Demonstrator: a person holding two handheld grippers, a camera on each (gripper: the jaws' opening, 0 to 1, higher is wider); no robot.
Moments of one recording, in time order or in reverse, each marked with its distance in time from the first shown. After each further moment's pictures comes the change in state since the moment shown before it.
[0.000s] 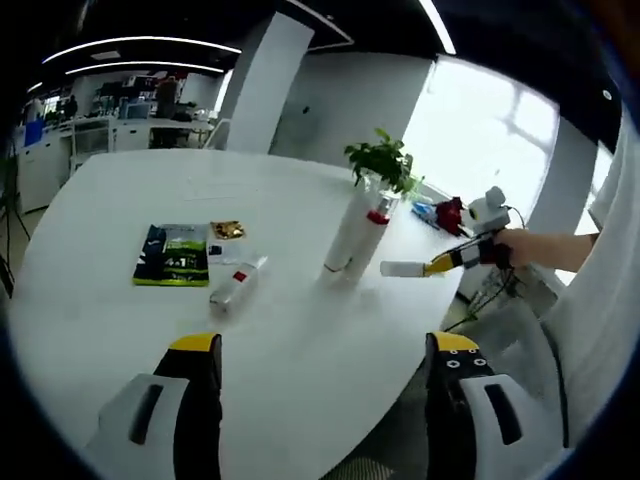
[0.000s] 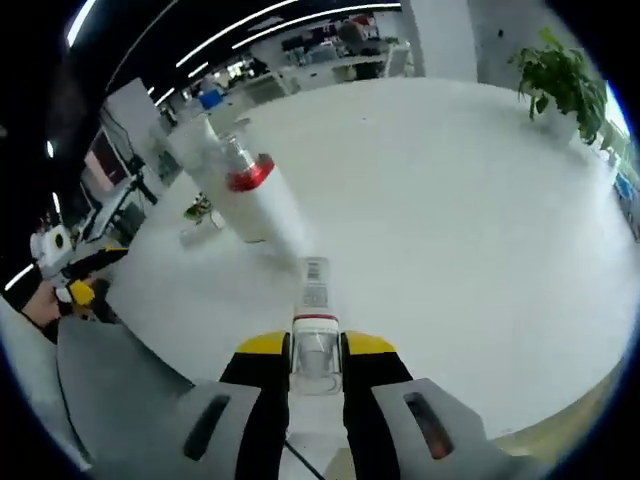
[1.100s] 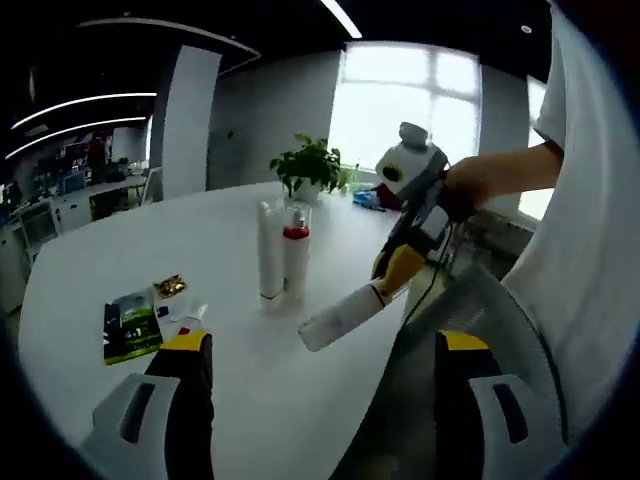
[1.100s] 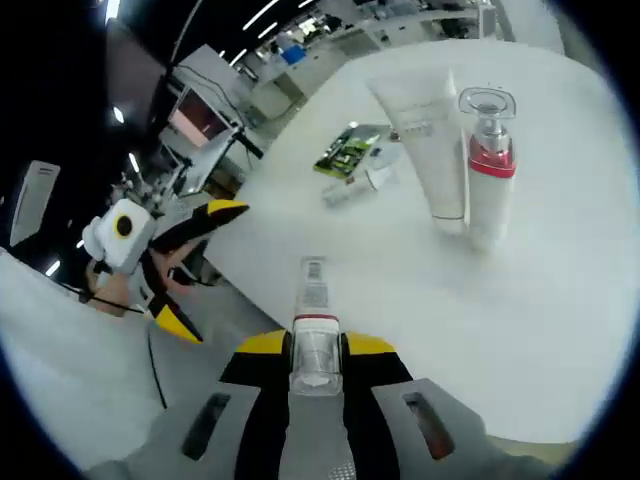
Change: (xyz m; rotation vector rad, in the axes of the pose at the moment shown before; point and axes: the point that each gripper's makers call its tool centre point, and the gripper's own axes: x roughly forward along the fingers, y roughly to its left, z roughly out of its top) left arm 0.008 -0.067 0.011 0.324 -0.011 -0.175; right arm -0.001 0.170 -0.008 -0.172 0.265 0.418
